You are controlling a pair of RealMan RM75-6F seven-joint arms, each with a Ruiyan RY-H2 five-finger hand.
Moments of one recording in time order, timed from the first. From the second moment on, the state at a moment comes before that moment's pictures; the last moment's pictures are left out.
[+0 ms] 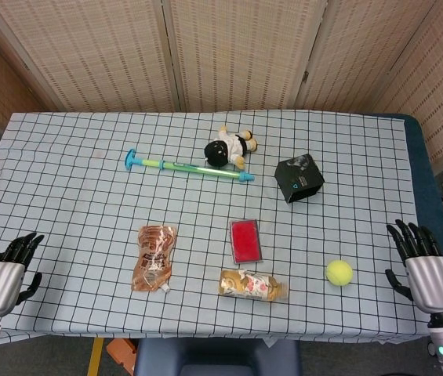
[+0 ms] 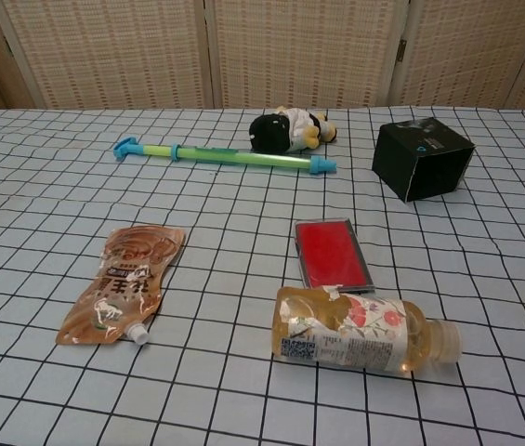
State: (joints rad) left arm -0.14 -1.18 -0.02 -1.53 1.52 1.42 0.17; right arm 0.08 -1.15 0.03 -1.60 -1.55 1.48 -0.16
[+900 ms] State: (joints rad) left arm -0.15 -1.16 0.00 -1.55 1.52 1.40 0.15; right arm 0.02 -1.32 -0.08 -1.53 -1.65 1.47 -0.45
